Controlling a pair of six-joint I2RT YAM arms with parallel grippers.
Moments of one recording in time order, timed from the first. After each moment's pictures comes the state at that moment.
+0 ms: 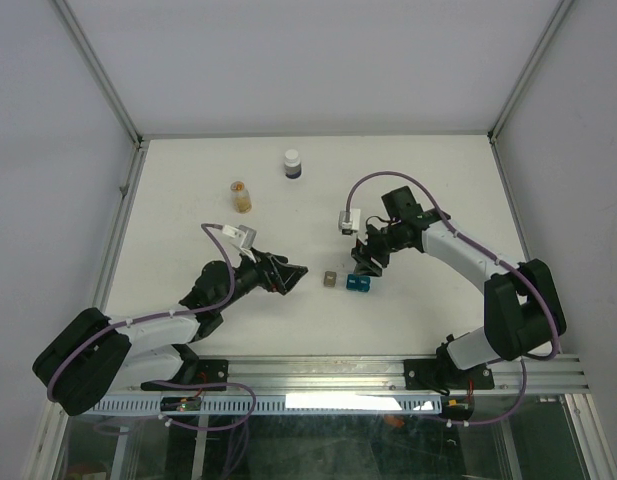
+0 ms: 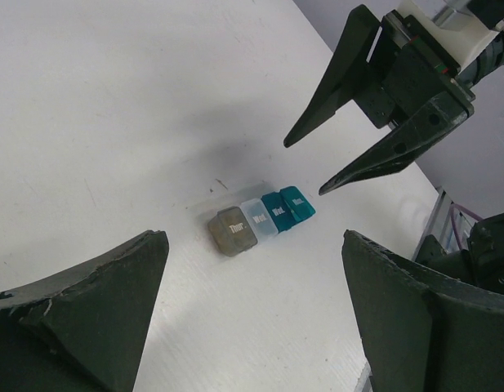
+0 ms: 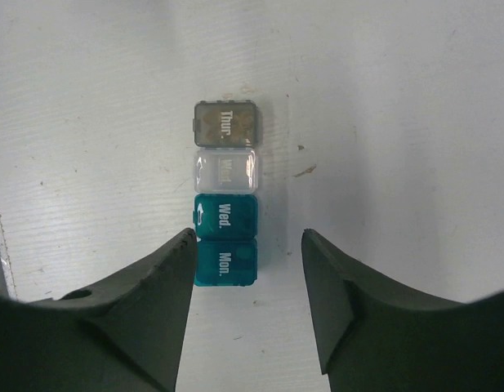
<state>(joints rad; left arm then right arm) -0.70 1.13 0.18 0.89 0.16 -0.60 0.43 1.47 0.95 -0.62 -0.70 -0.82</state>
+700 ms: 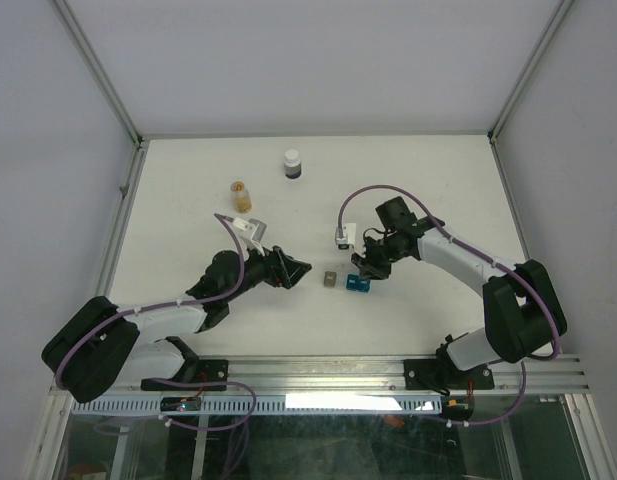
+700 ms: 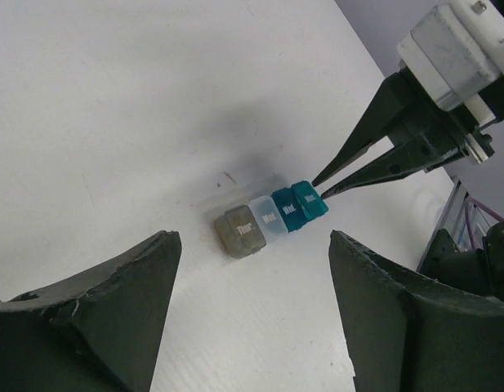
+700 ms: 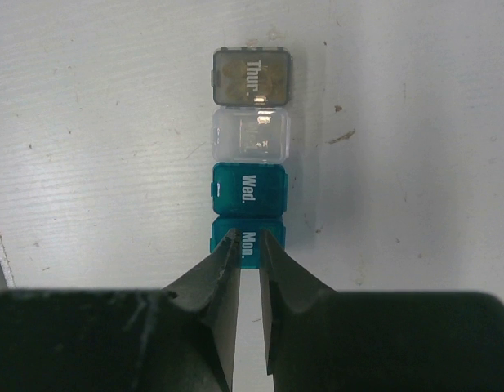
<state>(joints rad) -0.69 1.25 0.31 0.77 0.18 -0.60 0.48 1.46 0.90 -0.65 -0.58 -0.84</state>
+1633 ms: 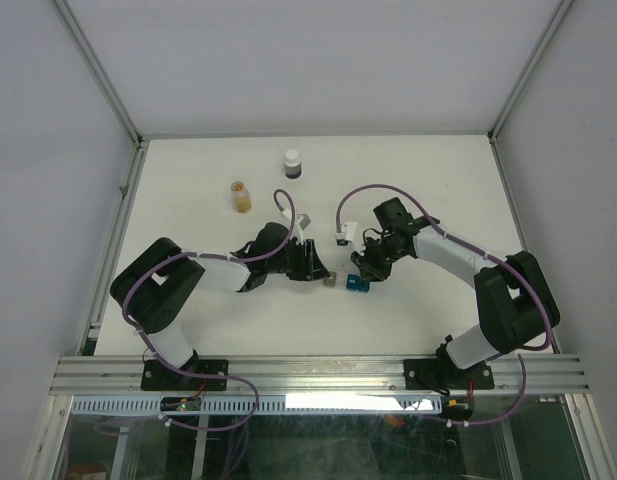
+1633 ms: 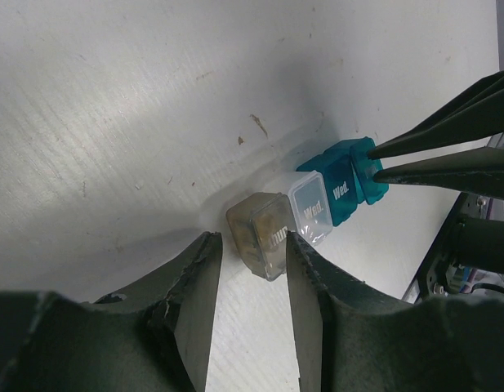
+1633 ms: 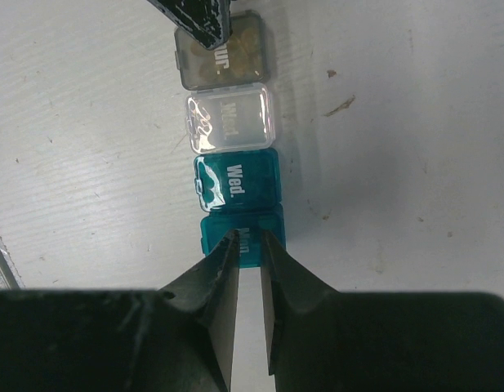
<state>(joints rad) -0.72 1.71 0.67 0.45 0.36 -0.66 0.48 1.51 0.90 -0.63 -0.53 -0.71</state>
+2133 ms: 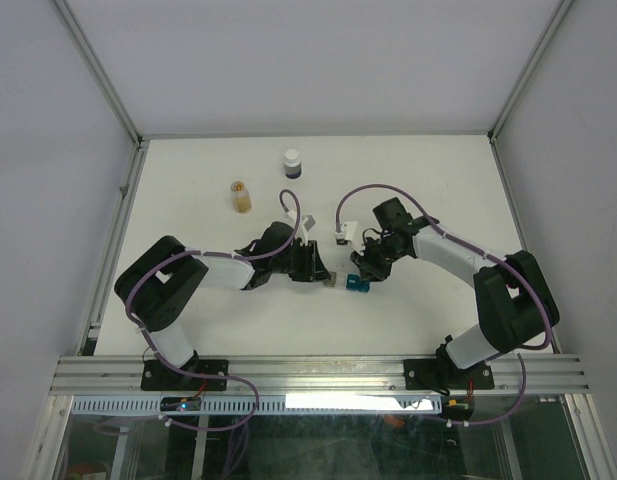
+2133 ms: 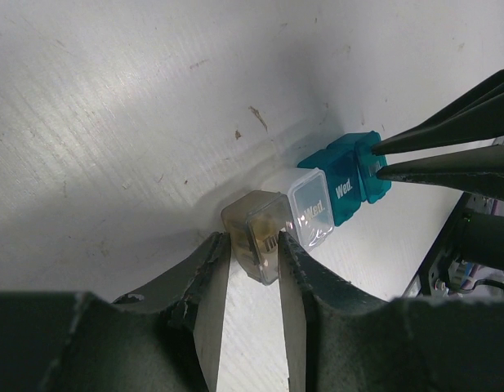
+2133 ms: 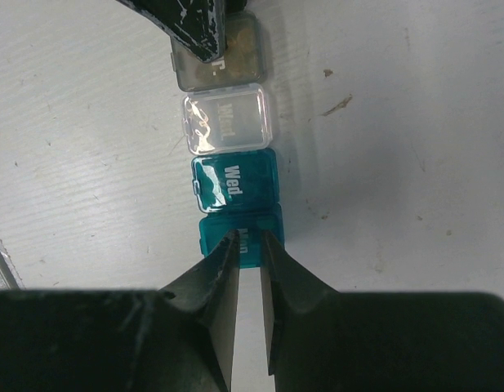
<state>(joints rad) -0.73 1.73 0.71 0.39 0.36 -0.66 0.48 1.52 0.90 -0.63 -0.52 -0.70</state>
